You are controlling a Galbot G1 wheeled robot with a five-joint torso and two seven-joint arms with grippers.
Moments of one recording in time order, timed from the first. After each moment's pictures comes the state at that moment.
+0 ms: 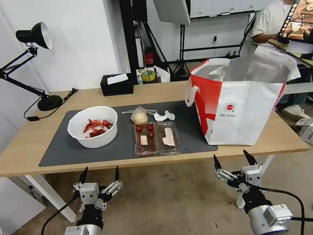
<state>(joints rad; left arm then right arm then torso) 1.77 -1.47 -0.56 -2.31 -0.09 0.09 -0.05 -1.75 1.43 0.56 2.31 0.08 -0.12 0.02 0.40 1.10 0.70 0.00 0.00</state>
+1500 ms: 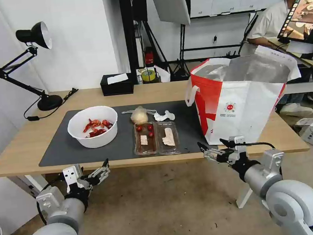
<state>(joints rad) 1.58 -1.29 -0.64 -2.38 -0.70 0.57 -0.33 -1.42 1.13 0.54 2.29 0.75 -0.58 0.09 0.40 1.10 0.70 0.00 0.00</state>
